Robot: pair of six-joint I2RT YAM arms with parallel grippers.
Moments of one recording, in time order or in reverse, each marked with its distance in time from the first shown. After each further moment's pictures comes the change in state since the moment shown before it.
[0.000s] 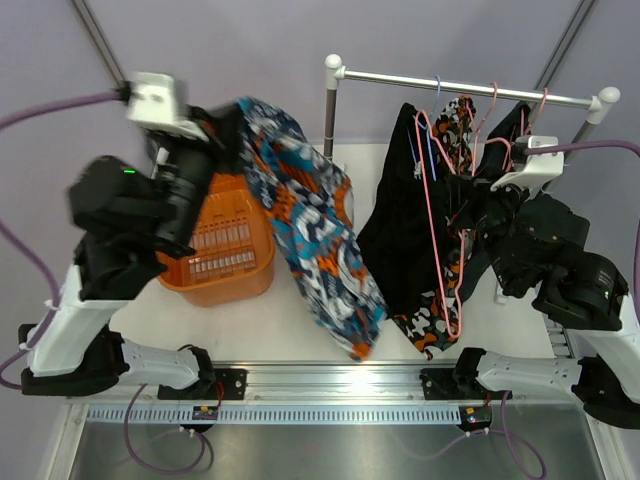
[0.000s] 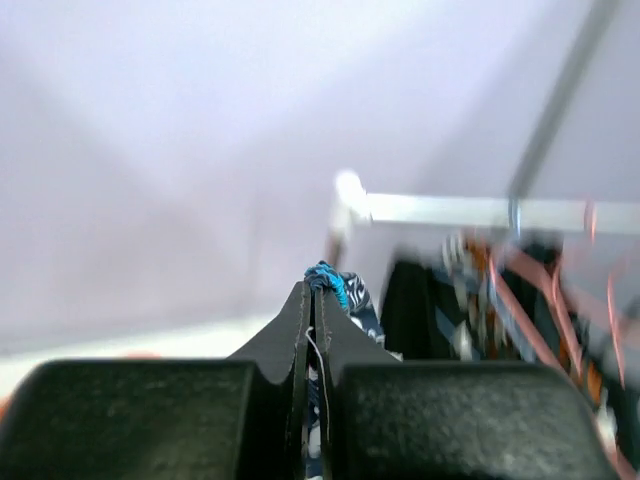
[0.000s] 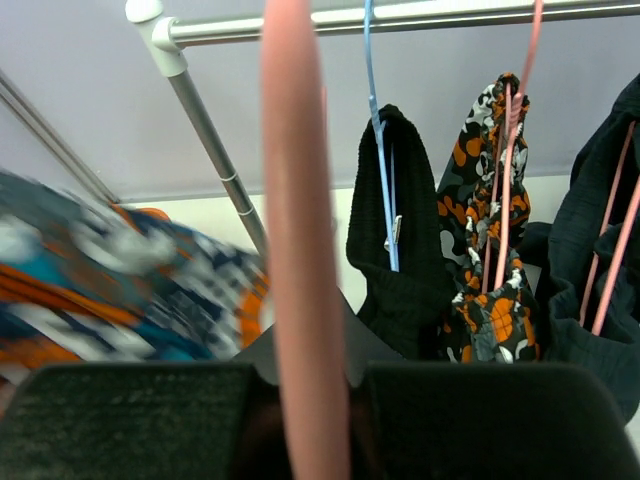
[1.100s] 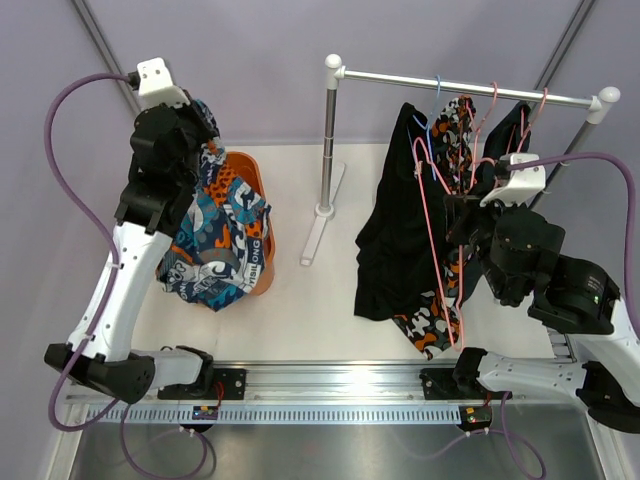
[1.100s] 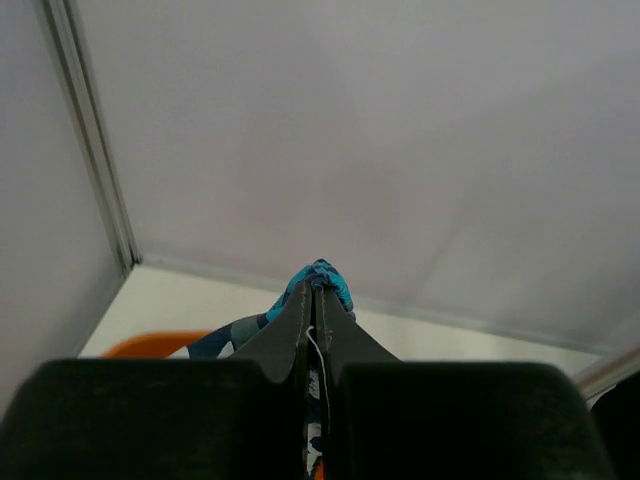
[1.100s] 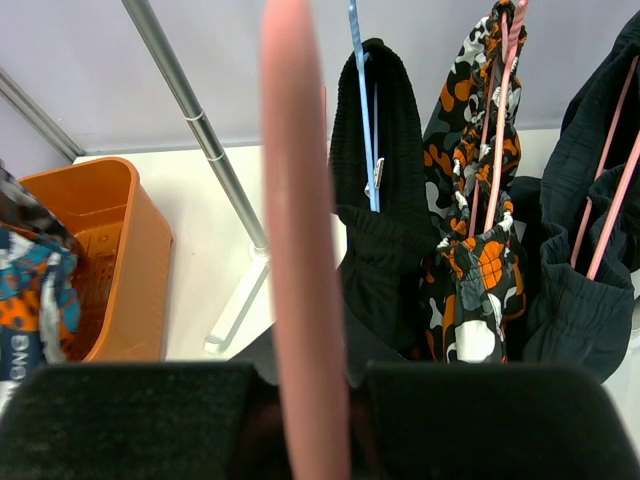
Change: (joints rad) left arm 0.753 0.053 -0.285 0.186 0.289 -0.199; right arm 0.000 -0.054 -0.095 -0.105 -0.006 0.081
